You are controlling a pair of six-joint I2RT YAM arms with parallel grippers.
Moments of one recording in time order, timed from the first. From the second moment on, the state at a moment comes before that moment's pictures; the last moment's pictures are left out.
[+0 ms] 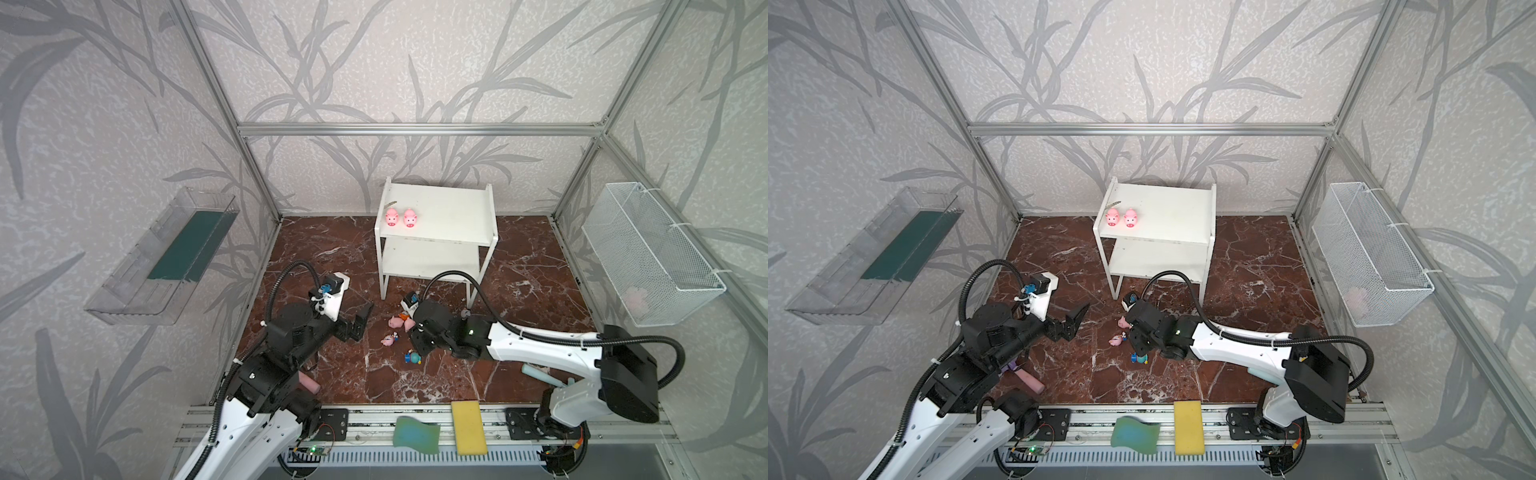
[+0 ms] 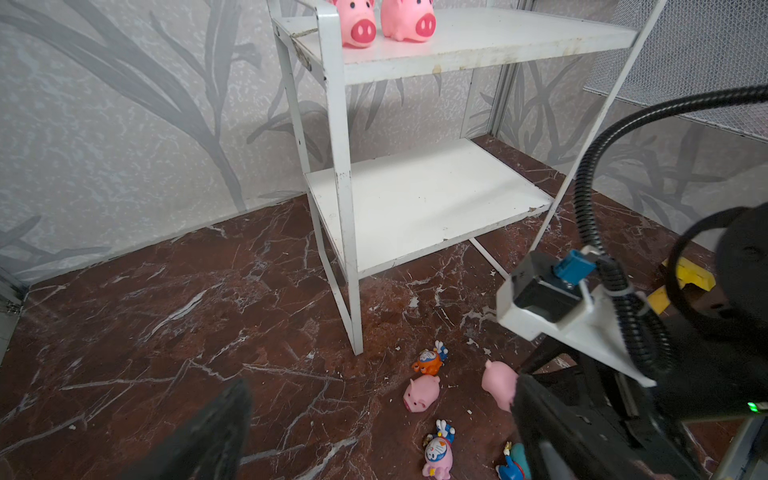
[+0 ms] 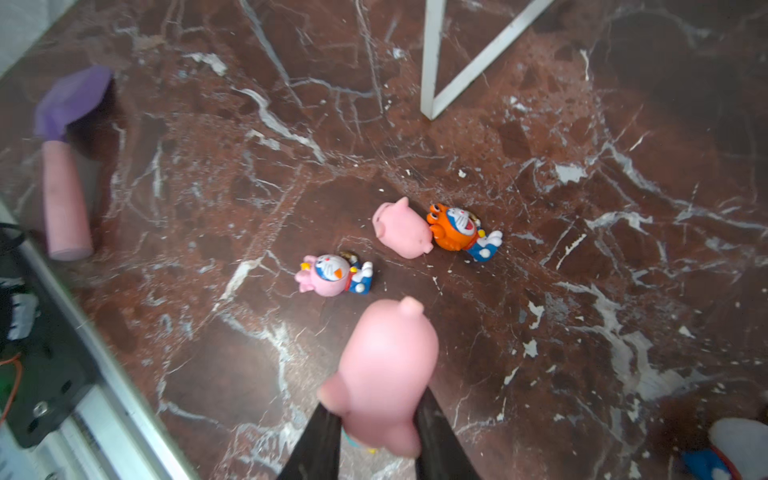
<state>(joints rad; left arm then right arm) -0.50 0.52 0.72 -0.49 0.05 0.01 1.11 1.46 0.97 -0.36 0.15 0.39</state>
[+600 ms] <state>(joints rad) -0.50 0.52 0.72 -0.49 0.06 0.01 1.09 1.14 1.19 -0.54 0.26 0.19</state>
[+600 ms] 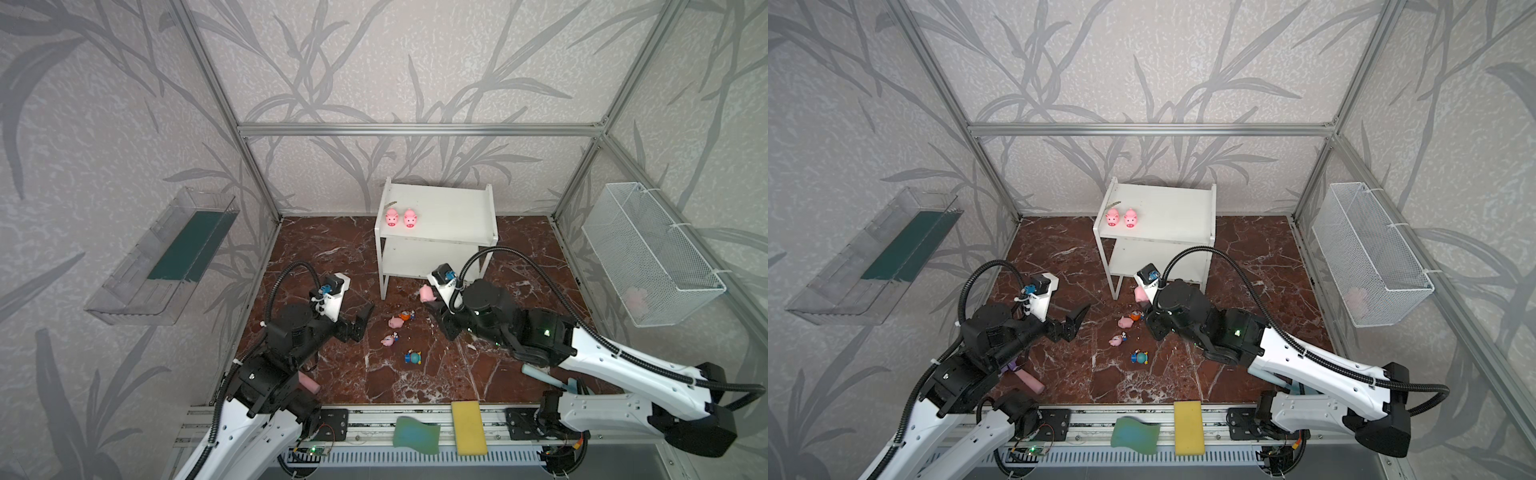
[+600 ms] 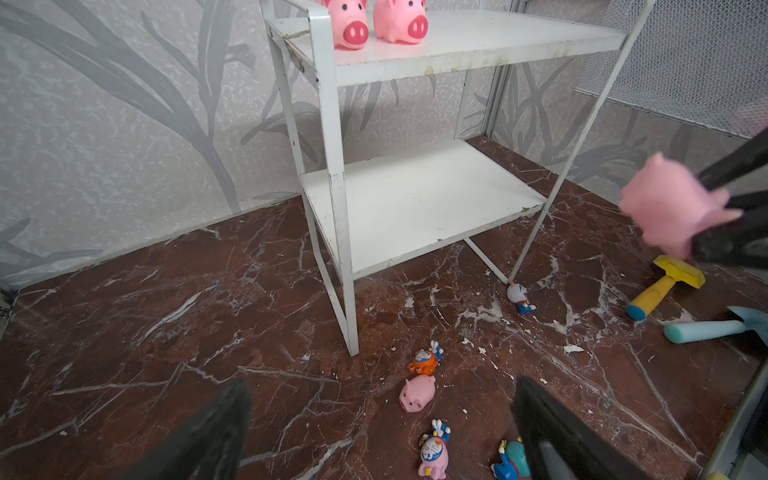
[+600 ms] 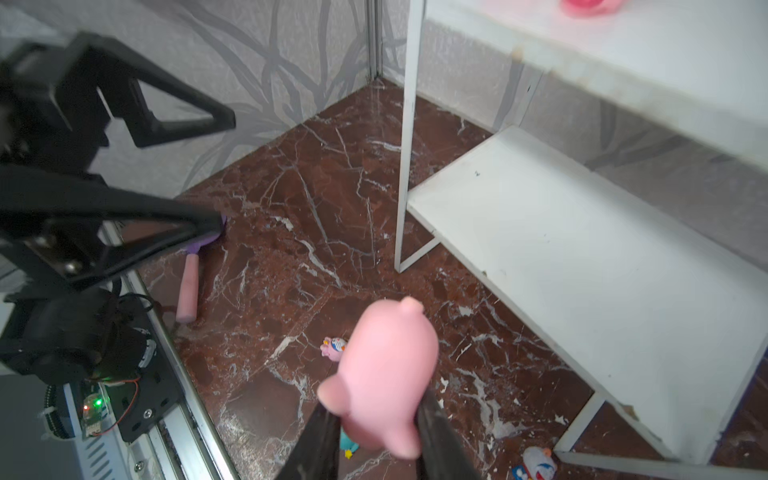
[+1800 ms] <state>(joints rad) -0.50 0.50 0.72 -0.49 0.07 0.01 0.69 1.47 1.63 -0.59 0.06 0.13</state>
